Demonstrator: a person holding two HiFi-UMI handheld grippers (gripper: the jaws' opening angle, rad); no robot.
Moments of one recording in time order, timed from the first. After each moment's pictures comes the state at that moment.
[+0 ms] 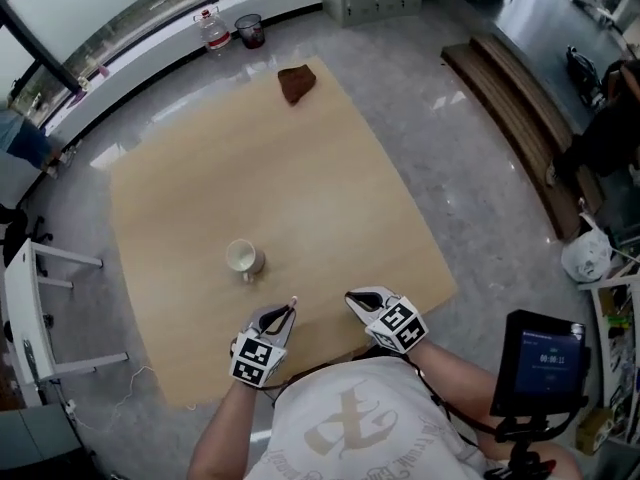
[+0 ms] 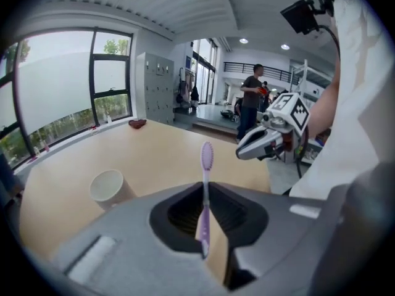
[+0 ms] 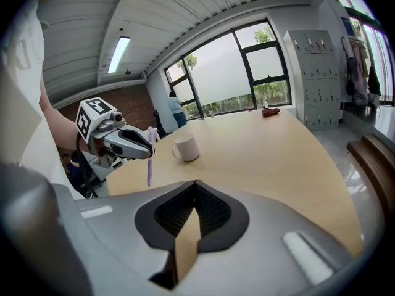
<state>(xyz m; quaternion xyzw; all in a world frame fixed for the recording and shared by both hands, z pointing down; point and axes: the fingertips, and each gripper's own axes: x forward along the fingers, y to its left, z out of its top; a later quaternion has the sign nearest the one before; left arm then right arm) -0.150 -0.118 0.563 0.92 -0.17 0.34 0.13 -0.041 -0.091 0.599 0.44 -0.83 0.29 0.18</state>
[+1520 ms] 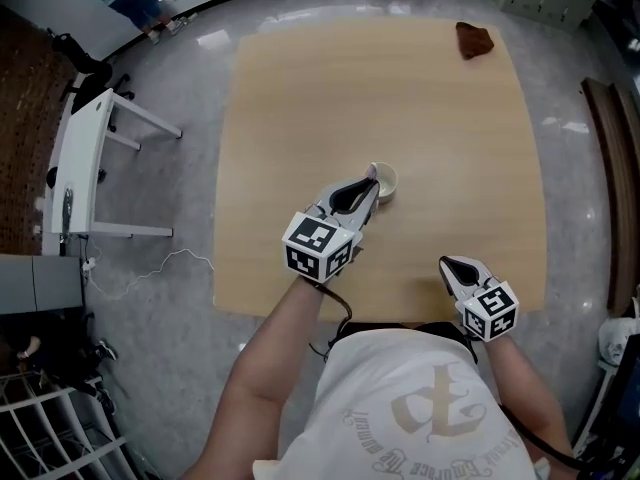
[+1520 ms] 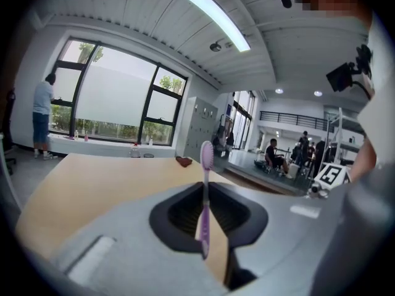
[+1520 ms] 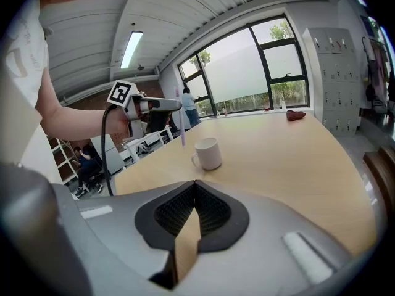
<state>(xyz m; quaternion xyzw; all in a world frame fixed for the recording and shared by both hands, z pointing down) -0.228 -0.273 0.471 0.92 -0.35 0.10 0.17 -0.104 -0.127 0.579 0.39 -0.86 0.26 0.19</state>
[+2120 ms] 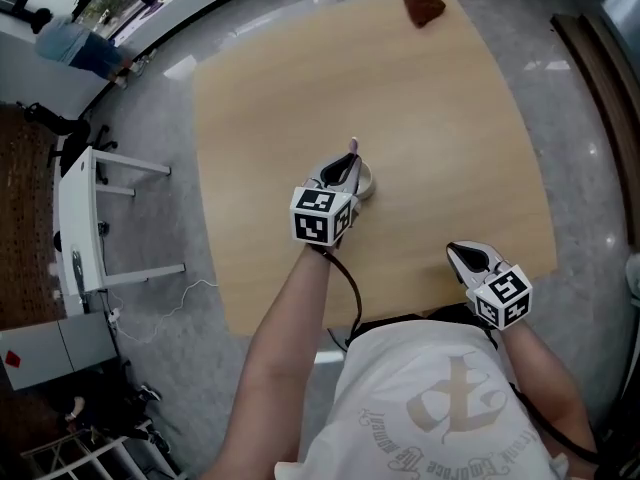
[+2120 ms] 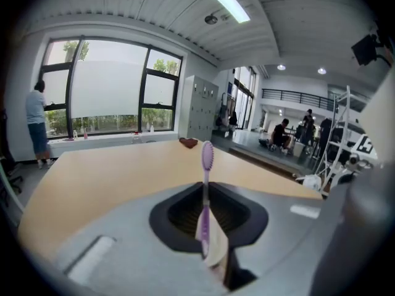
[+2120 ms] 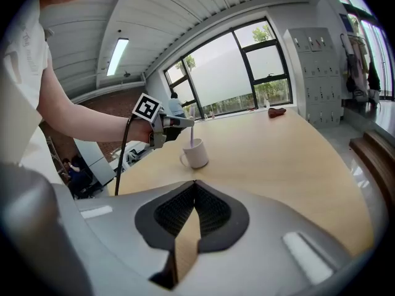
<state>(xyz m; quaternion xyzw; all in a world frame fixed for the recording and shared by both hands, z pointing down) -0.200 -0.332 0.547 0.90 -0.35 0.21 0.17 -0.079 -0.114 0.579 0.44 -0.83 0.29 0.17</state>
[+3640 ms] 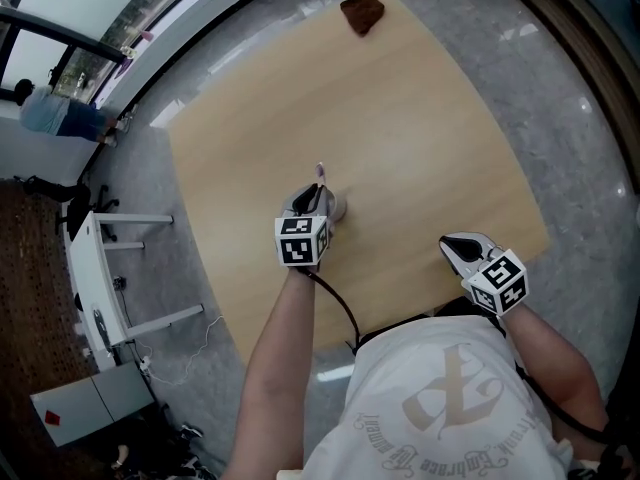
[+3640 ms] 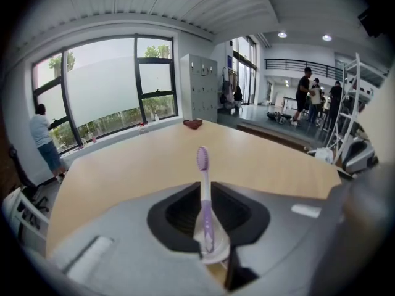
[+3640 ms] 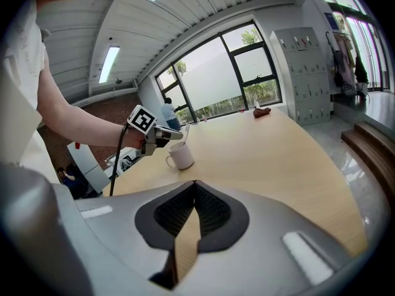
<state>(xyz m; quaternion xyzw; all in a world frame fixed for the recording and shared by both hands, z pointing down) -0.188 -0.327 0.600 0.86 -0.37 0.33 0.14 -0.021 -0.107 0.599 0.48 -0.81 0.30 0.14</state>
